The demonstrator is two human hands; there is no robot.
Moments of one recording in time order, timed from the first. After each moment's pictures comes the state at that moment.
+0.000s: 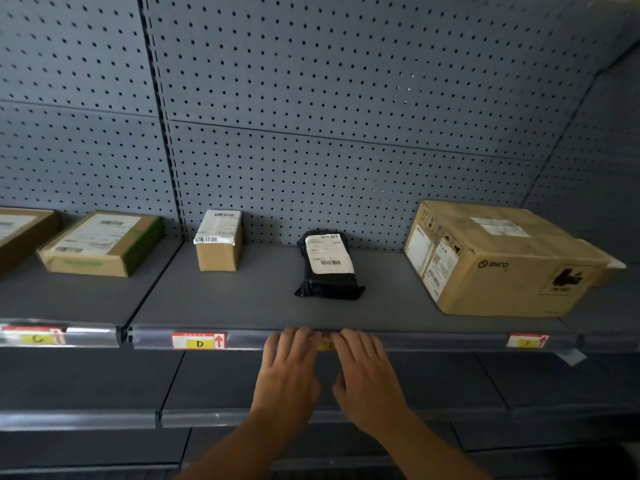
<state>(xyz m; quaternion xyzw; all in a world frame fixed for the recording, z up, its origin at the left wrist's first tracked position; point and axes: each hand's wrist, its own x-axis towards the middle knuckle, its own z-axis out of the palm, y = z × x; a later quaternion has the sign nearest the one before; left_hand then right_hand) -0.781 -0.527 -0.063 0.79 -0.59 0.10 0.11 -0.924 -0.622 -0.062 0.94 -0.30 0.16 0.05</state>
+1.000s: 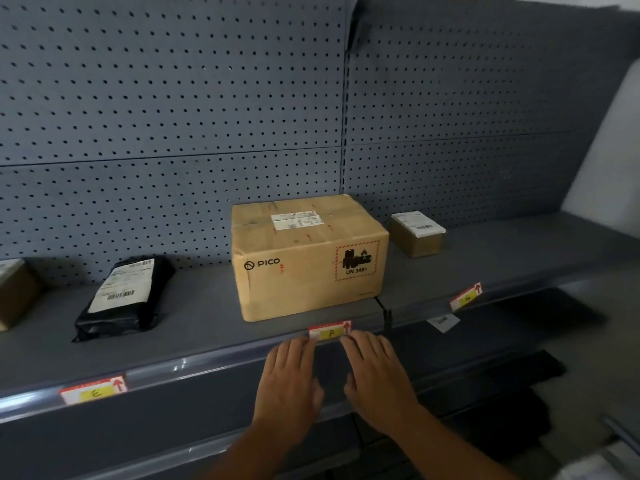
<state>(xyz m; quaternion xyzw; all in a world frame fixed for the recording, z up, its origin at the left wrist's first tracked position) -1.103 -0.731 -0.043 0.74 -0.66 0.08 0.11 -1.267 -0.815 -0.058 0.90 -0.40 0.17 0.05</state>
